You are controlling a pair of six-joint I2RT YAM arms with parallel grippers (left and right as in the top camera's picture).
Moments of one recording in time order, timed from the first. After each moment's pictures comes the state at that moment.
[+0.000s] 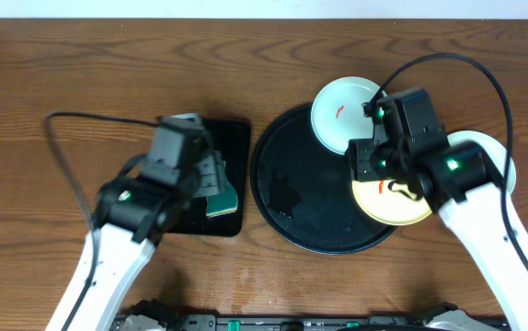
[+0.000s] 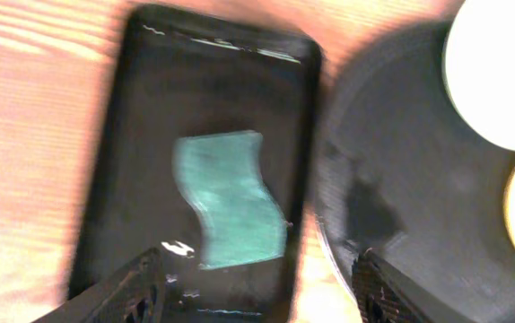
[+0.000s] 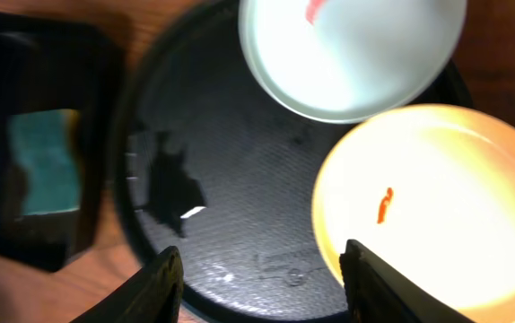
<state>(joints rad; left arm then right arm) -0.35 1.13 1.08 -0.93 -0.09 -0.44 0.39 1.34 1.27 -0.99 -0.05 0.32</state>
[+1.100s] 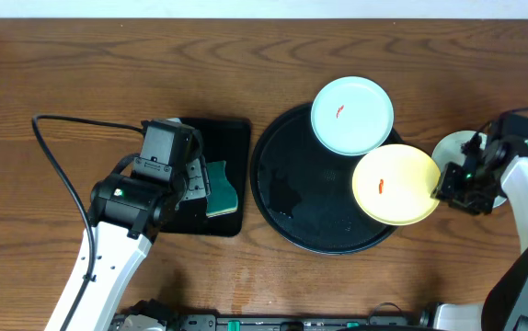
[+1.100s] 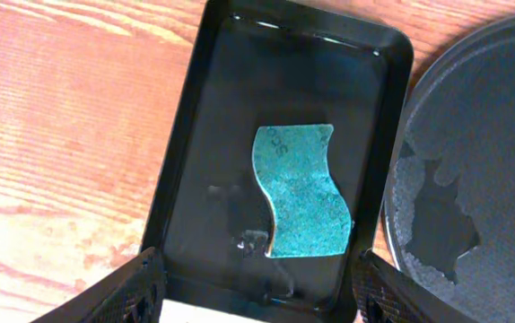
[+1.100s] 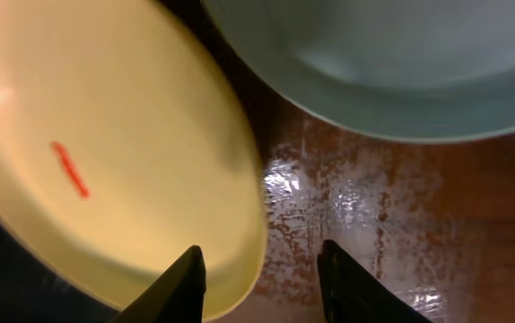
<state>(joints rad) -0.30 1.15 1.08 -1.00 -0.17 -0.43 -0.30 1.58 1.03 -1.00 -0.15 0.15</state>
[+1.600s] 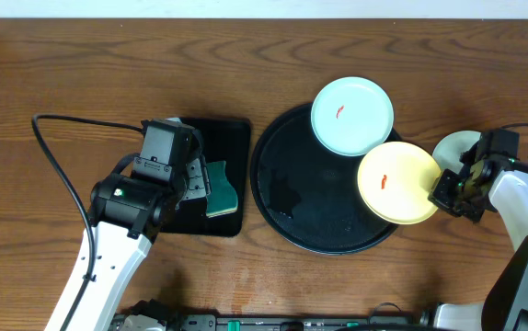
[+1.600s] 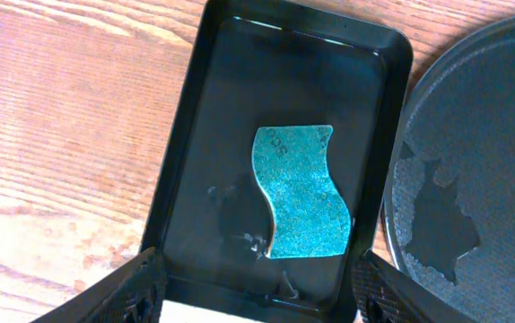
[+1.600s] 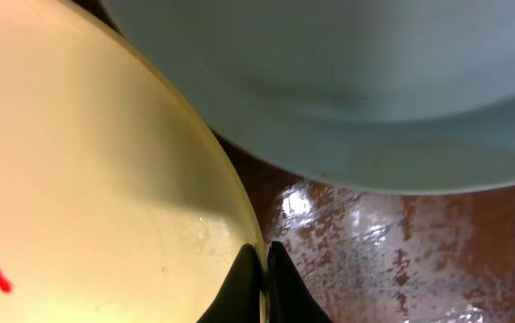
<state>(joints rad) -0.30 1.15 1.08 -1.00 -0.17 -0.43 -0.30 1.58 0.87 -0.77 -0.13 0.26</state>
